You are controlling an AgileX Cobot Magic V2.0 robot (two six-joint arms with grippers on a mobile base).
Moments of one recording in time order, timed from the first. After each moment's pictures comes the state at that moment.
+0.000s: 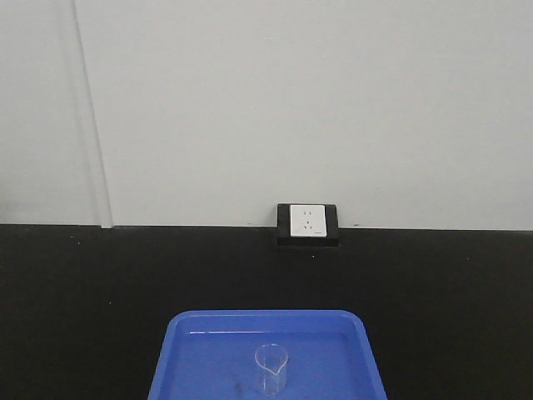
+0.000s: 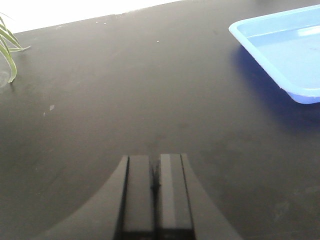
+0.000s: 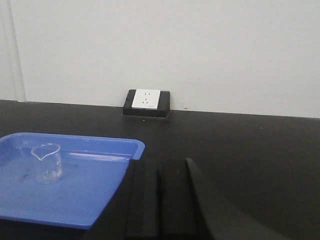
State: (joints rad) left arm -0.06 -0.02 0.03 0.11 0.39 0.02; right arm 0.15 -0.01 0.03 -0.06 0.06 0.09
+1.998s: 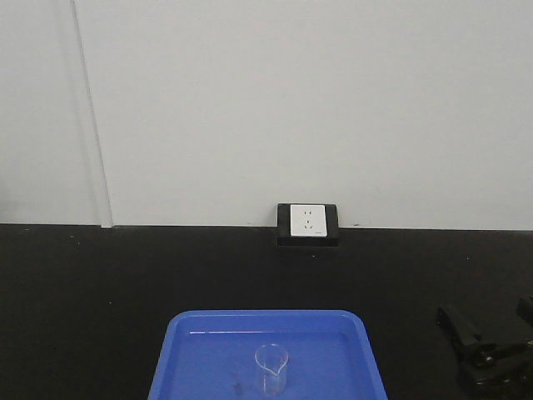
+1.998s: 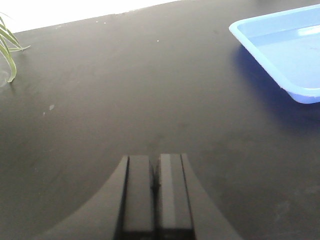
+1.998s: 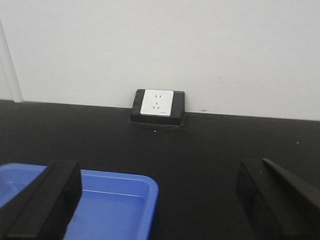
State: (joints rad) left arm -0.06 -0.02 0.03 0.11 0.39 0.02; right arm 0.17 1.02 -0.43 -0.07 -0.38 0.16
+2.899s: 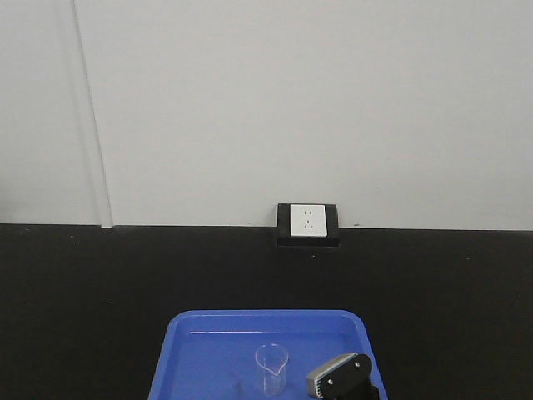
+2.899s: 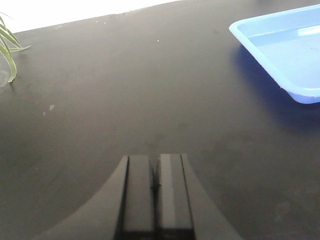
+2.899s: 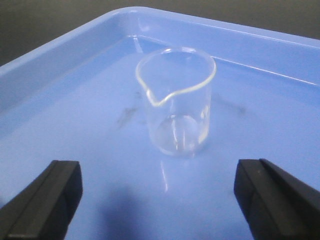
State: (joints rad) left arm -0.06 -0.02 0.03 0.11 0.39 0.02; right arm 0.42 2.05 -0.74 -0.34 -0.85 0.27
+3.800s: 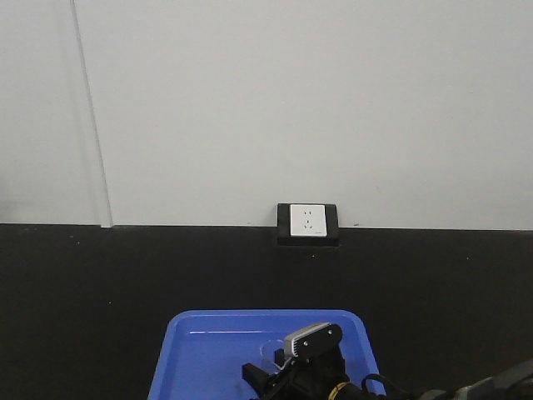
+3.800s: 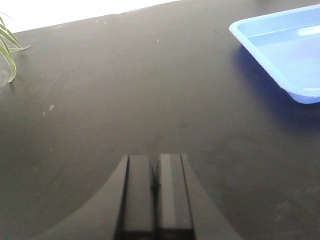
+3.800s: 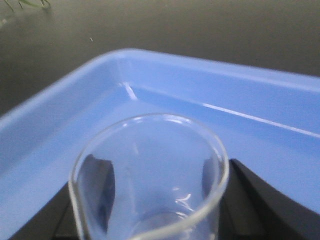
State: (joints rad) left arm -0.06 -0.02 0.03 0.11 0.39 0.02; right arm 0.42 2.19 -1.01 -0.39 -0.83 0.42
